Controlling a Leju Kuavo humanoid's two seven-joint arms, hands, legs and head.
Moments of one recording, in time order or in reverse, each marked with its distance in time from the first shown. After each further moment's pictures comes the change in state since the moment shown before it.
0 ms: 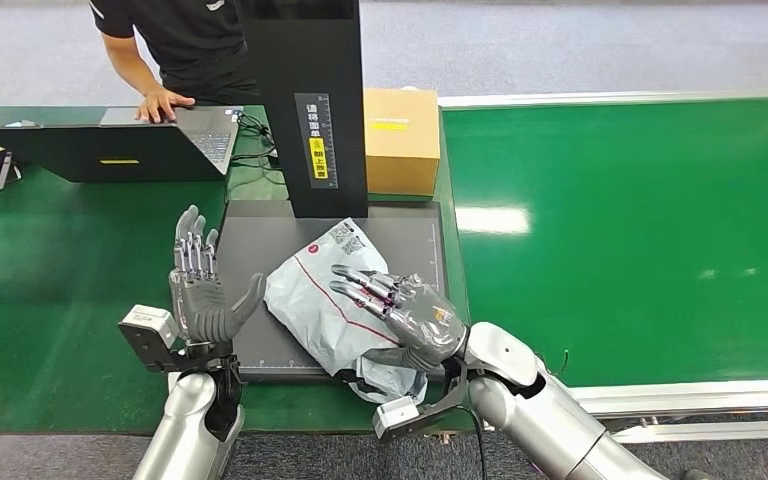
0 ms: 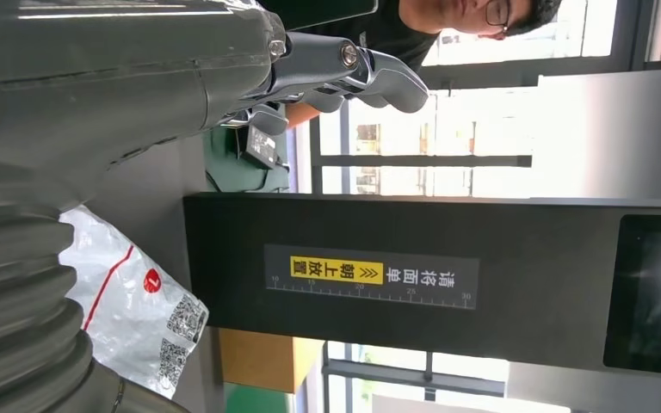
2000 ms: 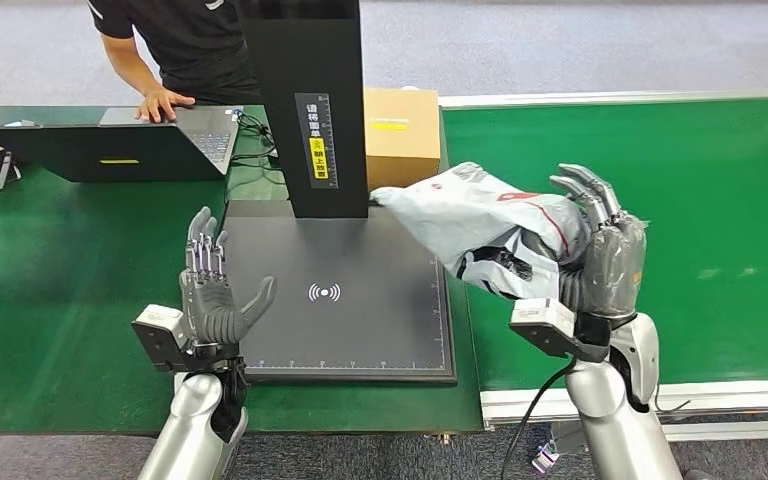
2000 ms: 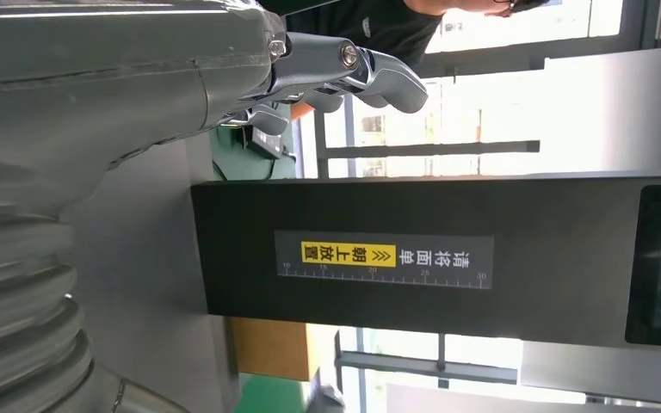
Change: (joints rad) left arm -0.004 -0.010 -0.004 0.023 -0.040 -0.010 0.001; right arm 0.233 0.060 -0.641 -0.409 -0.014 -0.117 0.149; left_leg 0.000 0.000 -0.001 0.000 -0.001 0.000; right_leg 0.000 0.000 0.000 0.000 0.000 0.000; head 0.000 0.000
